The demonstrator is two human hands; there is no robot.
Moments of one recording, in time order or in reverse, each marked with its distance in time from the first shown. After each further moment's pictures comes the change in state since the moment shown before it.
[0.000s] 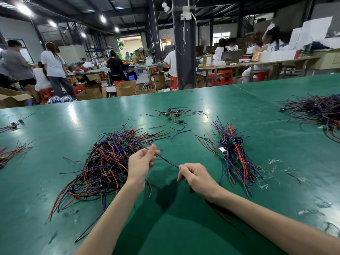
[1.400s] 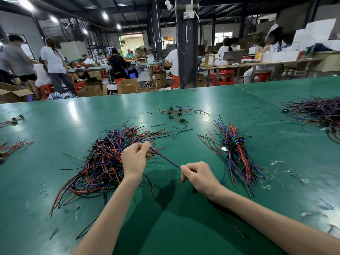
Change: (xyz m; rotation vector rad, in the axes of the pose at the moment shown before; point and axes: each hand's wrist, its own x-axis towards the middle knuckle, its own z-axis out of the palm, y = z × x) left_hand 0.011 0.008 -0.013 0.296 0.181 0.189; right_hand 0.000 0.002 0.000 0.020 0.019 0.033
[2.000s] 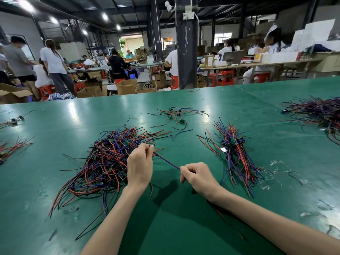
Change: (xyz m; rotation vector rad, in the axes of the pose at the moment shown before) left_hand -0.012 -0.013 0.006 0.471 0.058 0.519; right_hand -0.002 -0.003 0.000 0.014 0.007 0.003
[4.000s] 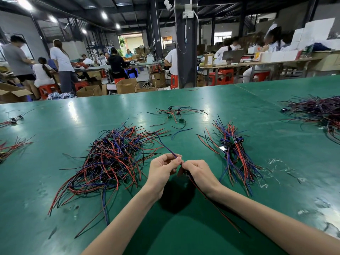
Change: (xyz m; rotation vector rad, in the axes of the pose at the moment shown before) left_hand -0.030 0.039 0.023 -0.933 -0.436 -0.589; right_hand 0.007 0.004 -0.001 0.155 0.036 0.084
